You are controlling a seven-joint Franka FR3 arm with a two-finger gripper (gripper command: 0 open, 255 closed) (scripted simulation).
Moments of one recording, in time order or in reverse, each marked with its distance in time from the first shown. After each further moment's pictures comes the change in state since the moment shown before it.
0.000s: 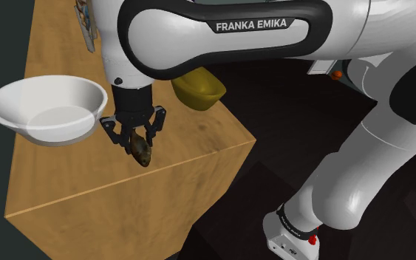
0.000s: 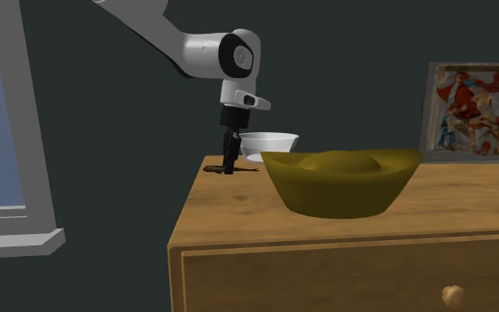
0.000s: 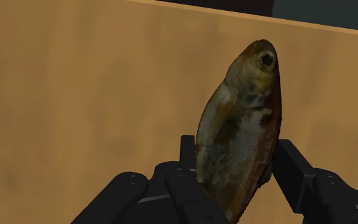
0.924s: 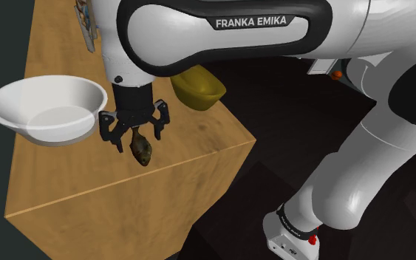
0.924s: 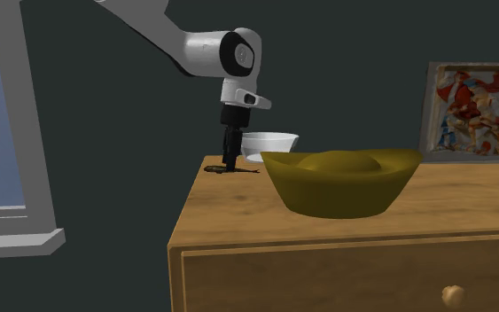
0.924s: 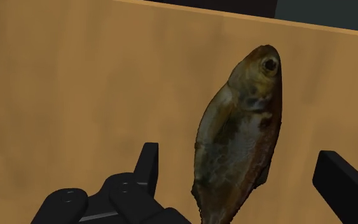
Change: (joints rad) arm 0.000 0.004 -0.001 0.013 -0.003 -0.023 0.003
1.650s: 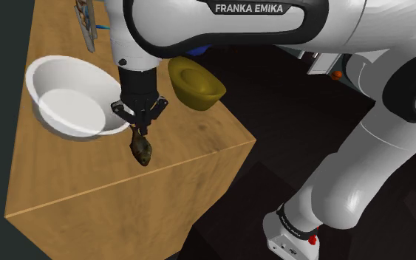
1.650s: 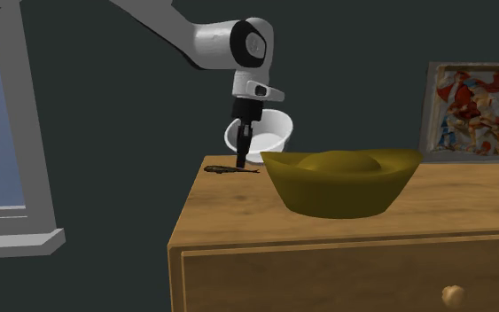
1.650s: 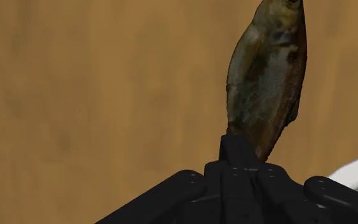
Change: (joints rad) arm -0.025 0.003 -0.031 0.047 -0.023 -0.028 0.059
